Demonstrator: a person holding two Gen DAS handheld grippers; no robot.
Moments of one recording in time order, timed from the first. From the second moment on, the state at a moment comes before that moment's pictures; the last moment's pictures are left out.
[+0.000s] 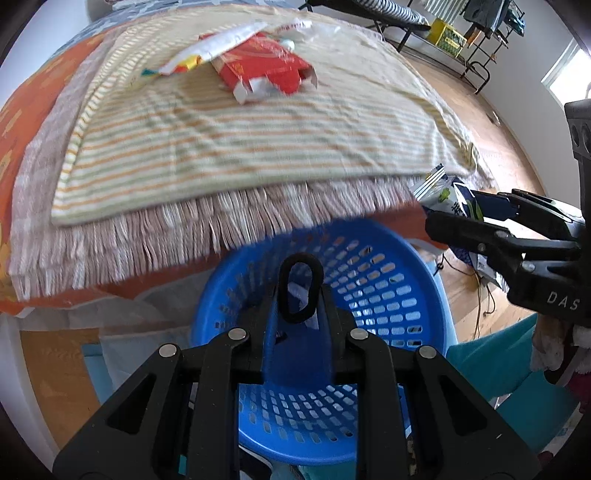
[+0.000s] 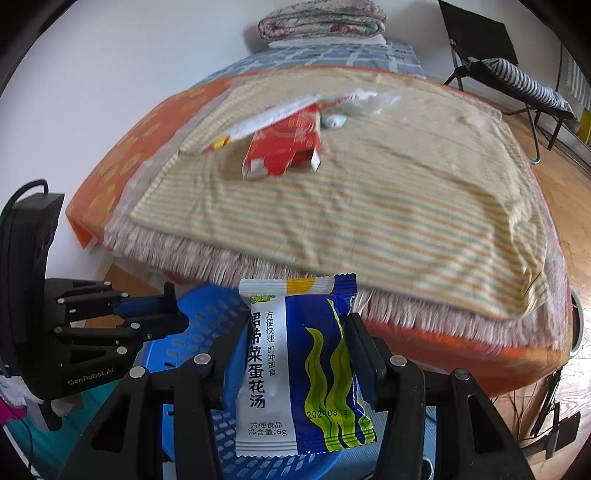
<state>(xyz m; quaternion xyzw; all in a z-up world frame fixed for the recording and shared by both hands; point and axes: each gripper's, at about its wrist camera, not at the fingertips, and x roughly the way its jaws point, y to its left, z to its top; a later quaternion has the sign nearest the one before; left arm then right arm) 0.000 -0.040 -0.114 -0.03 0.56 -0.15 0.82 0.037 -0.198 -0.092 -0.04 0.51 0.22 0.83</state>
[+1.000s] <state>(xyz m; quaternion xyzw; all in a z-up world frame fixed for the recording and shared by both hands) -0.014 -0.036 -0.144 -0.02 0.58 -0.14 0.80 0.015 -0.191 -0.130 -0.06 0.55 0.21 0.80</state>
